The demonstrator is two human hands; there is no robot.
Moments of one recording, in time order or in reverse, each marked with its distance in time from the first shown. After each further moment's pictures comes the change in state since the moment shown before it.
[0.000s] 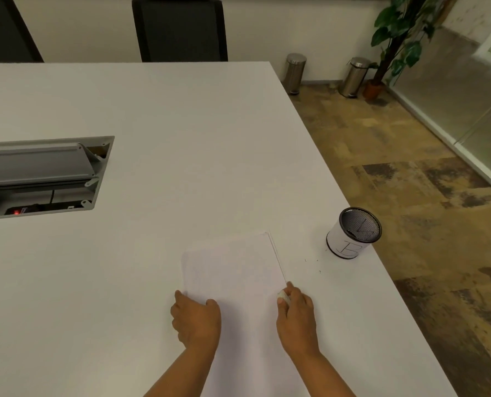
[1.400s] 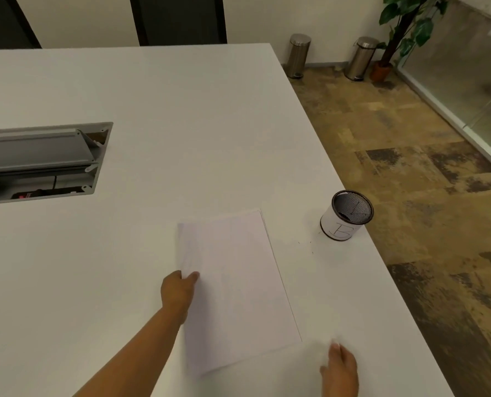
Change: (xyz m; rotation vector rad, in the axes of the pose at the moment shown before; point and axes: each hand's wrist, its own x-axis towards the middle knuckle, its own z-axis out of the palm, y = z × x) left_hand 0.027 -0.003 -0.024 -0.065 -0.150 0.051; right_hand -0.082 0.038 -0.058 0.724 0.325 0.765
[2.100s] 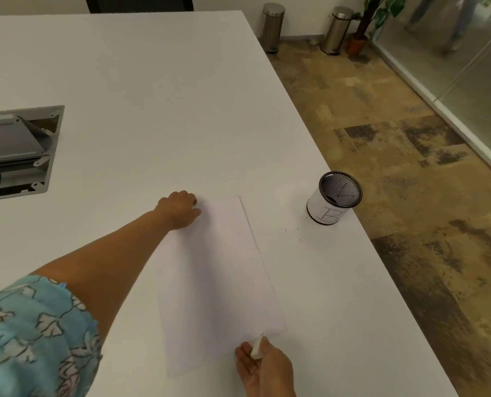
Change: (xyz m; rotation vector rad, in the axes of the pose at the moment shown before) left_hand 0.113 0.119 0.035 1.172 -0.271 0.741; right_hand -0.065 0.001 0.070 0.318 -0.189 0.659
